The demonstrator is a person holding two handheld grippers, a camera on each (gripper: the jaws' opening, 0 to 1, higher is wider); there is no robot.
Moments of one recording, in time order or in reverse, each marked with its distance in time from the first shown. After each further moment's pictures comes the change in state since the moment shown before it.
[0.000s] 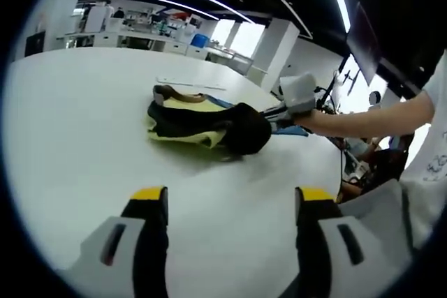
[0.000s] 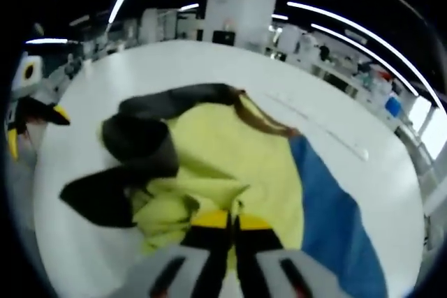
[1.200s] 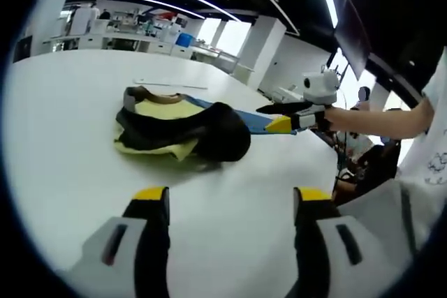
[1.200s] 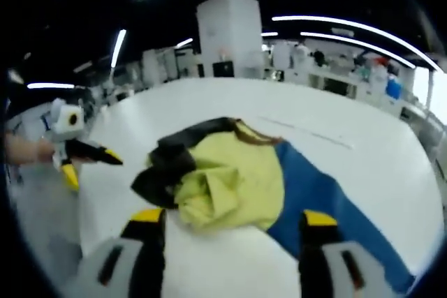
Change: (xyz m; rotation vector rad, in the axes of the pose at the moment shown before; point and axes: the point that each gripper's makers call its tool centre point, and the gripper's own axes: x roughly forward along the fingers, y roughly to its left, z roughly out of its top) left arm 0.033 -0.029 0.003 0.043 0.005 -0.078; right arm -0.106 0.000 -0.013 0.168 -0.198 0.137
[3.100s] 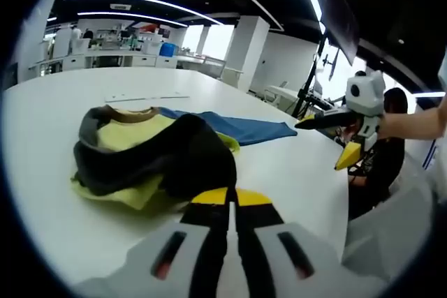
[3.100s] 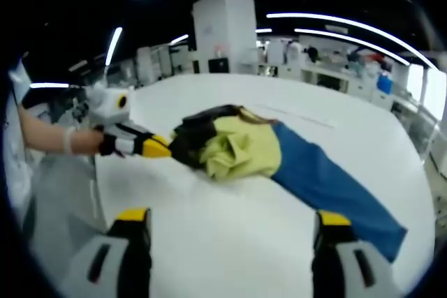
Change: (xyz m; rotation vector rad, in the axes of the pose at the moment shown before) left arm 0.070 -0.020 0.016 0.123 -0.028 -0.030; right arm -0.071 0.025 -0.049 0.031 0.035 -0.056
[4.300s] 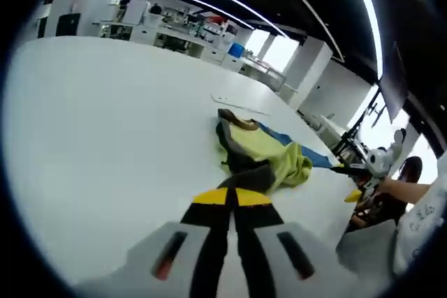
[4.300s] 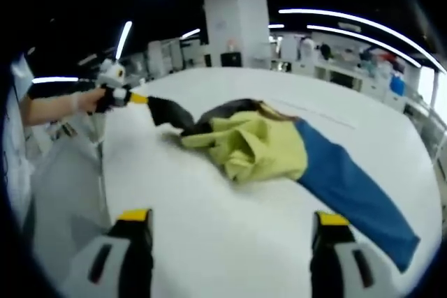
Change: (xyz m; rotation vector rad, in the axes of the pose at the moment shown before) left arm -0.188 0.166 0.013 -0.358 -0.045 0.292; right arm 0.025 0.028 0.002 -0.036 0.035 0.064
